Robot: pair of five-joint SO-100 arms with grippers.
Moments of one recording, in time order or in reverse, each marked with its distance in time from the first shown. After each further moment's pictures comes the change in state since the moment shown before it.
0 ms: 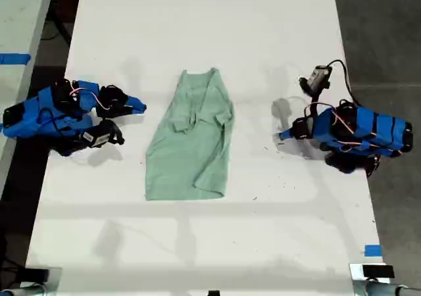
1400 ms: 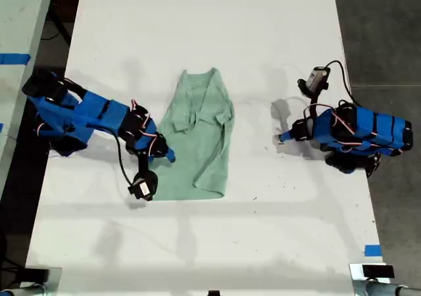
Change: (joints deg) arm 0 34.1 -111.4 -86.7 22.9 -16.0; arm 1 -1.8 0.0 0.1 0.0 0.1
